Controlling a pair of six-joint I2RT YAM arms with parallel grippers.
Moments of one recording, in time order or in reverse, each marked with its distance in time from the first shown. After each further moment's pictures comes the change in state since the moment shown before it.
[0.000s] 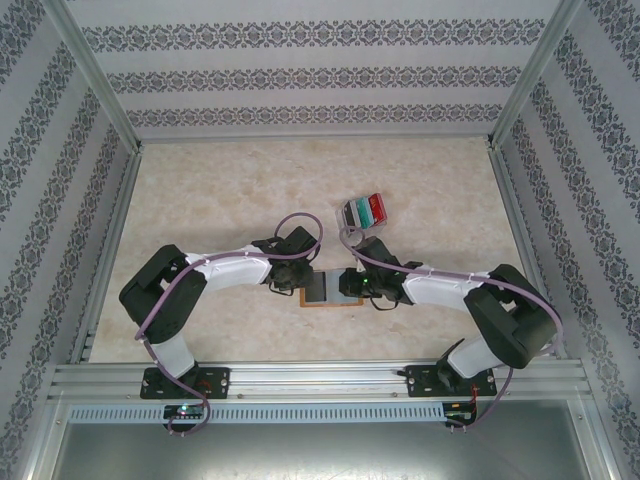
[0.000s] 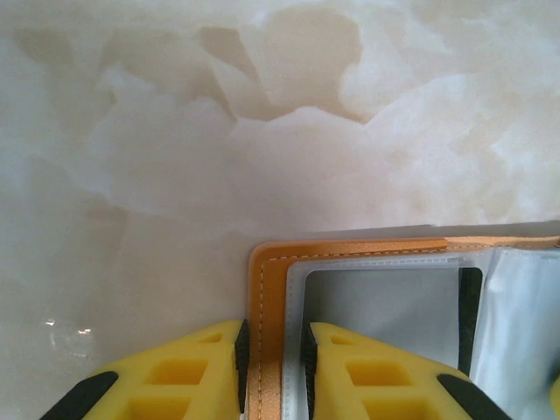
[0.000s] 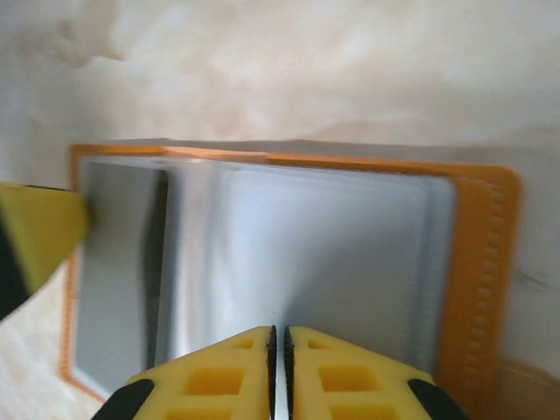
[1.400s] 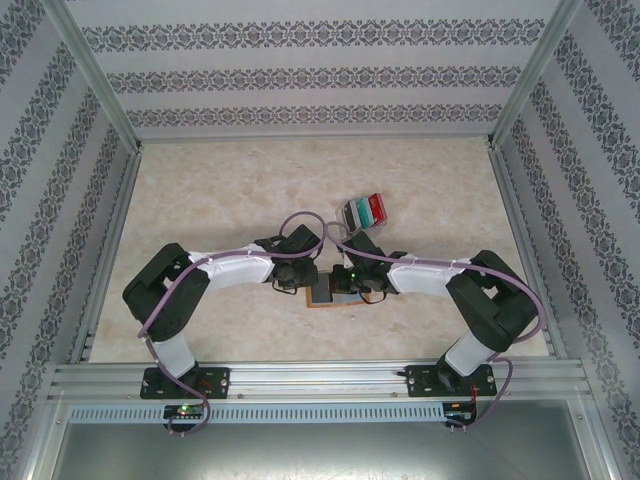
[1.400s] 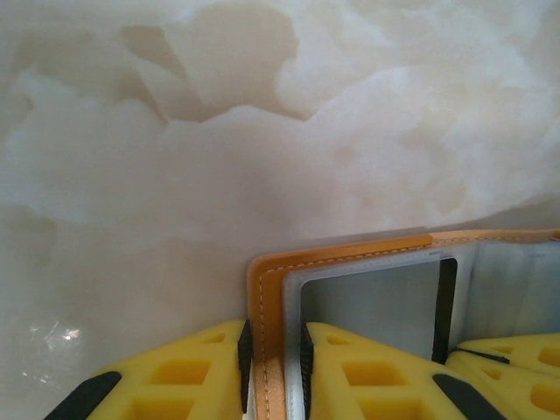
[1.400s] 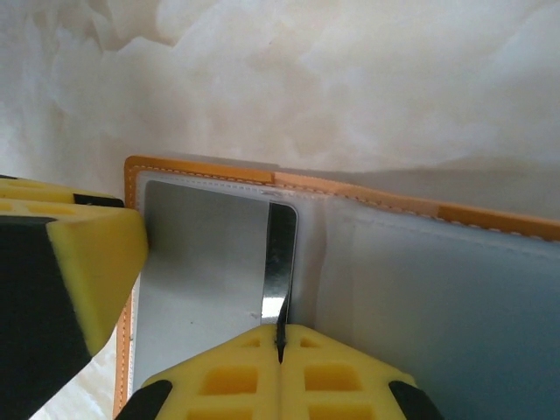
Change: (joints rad) left arm -0.005 0.020 0.024 0.020 0.037 0.018; right arm 0.047 0.124 0.137 -0.049 -0.047 -0.018
